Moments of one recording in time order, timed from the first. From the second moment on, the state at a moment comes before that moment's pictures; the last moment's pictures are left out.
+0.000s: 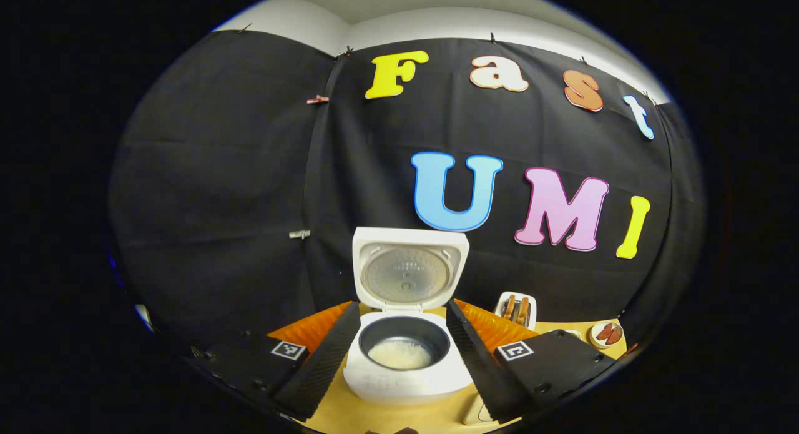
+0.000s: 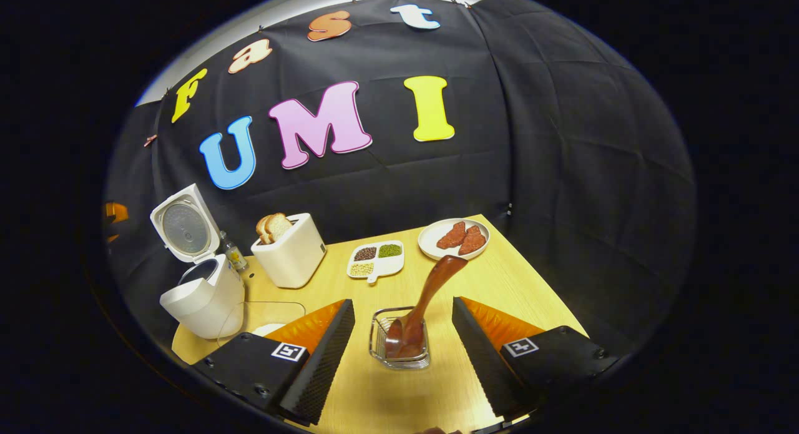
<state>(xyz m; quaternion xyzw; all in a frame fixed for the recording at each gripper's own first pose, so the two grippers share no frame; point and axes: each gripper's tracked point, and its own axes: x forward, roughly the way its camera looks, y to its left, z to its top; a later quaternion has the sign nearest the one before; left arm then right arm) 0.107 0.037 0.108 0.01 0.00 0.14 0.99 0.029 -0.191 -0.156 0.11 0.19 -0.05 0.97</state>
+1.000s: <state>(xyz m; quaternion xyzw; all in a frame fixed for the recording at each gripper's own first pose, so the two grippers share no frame) 0.339 0.113 0.164 0.03 0.00 0.06 1.00 -0.045 -0.117 -0.100 0.08 0.14 -0.14 0.98</state>
